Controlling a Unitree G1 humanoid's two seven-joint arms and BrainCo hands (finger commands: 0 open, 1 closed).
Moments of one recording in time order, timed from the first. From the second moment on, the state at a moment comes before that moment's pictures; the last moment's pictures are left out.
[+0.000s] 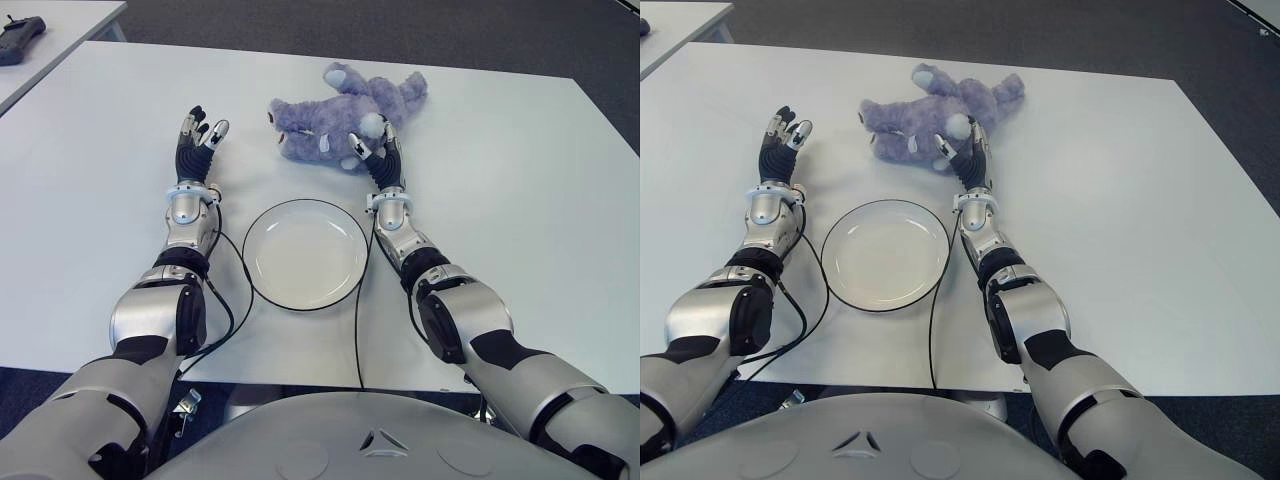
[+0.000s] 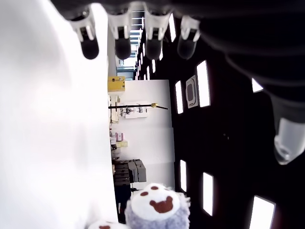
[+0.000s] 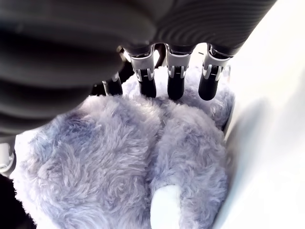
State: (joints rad) left arm -0.64 0.21 0.26 1.21 -0.04 -0.56 0.02; right arm -0.75 0.00 0.09 1.23 -0.35 -0.47 -0.53
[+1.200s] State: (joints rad) left arm -0.64 0.21 0.26 1.21 -0.04 -0.56 0.02; right arm -0.78 -0.02 0.28 1.23 -0.52 -0.46 -1.02
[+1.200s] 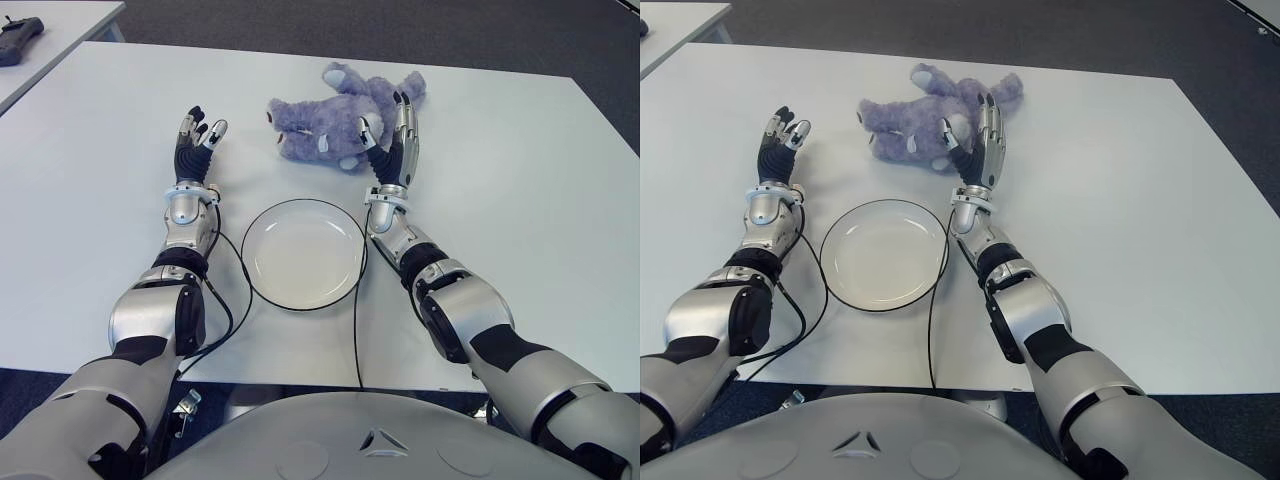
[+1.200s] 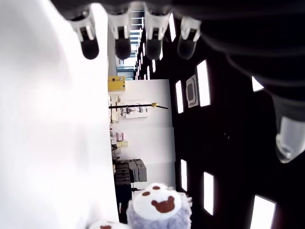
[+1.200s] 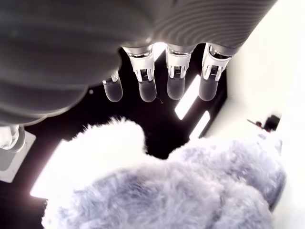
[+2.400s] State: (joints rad) left arm -0.64 0.21 0.26 1.21 -0.04 -0.56 0.02; right arm -0.82 -0.03 0.34 1.26 -0.53 -0.48 -0.91
